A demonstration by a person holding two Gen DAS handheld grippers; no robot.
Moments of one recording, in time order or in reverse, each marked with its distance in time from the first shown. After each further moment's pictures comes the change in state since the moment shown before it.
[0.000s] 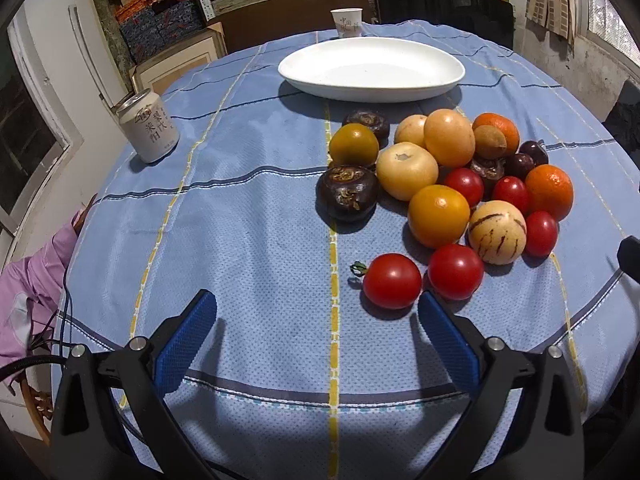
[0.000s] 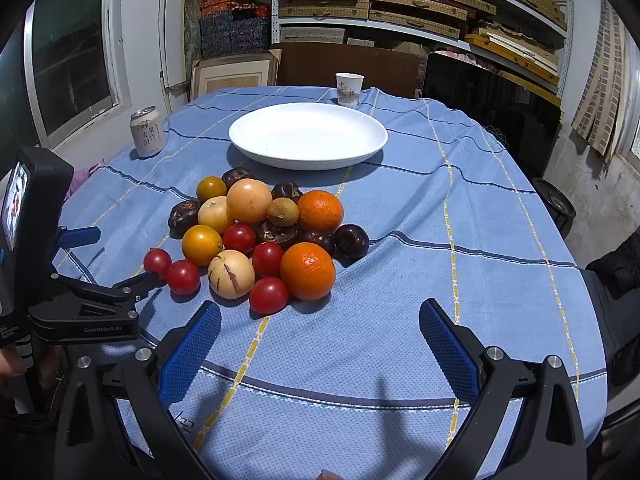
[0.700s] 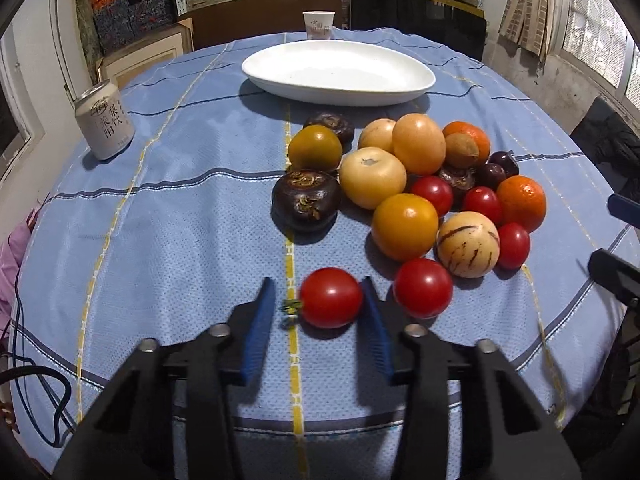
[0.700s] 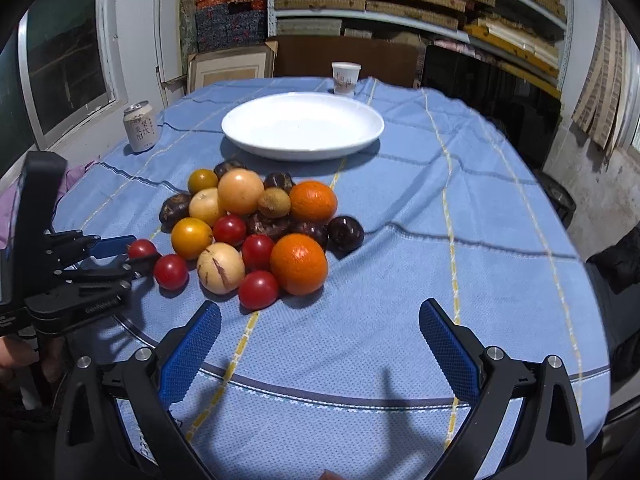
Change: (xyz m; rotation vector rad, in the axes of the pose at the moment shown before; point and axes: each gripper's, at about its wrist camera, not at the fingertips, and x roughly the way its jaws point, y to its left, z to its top) left arm 0.016 0.004 0.006 -0.018 -0.028 -0.179; right arm 0.012 -0.009 -0.002 0.023 0.048 0.017
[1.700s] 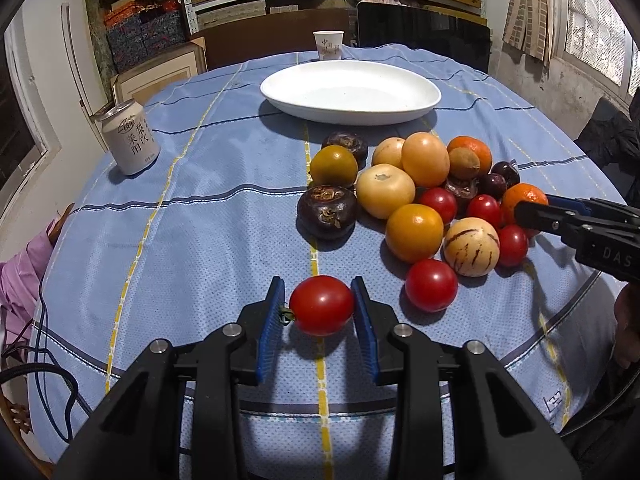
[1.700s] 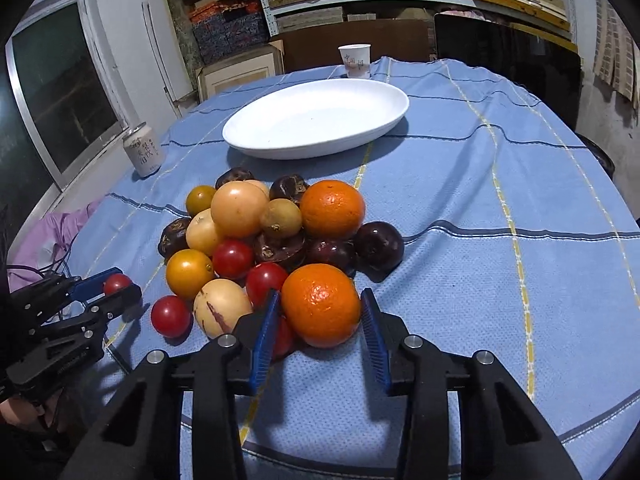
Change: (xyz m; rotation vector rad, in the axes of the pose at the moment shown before) left arm -0.021 0.004 -0.008 0.010 -0.062 0.055; right arm 0.052 -0.008 0.017 0.119 0.003 0.156
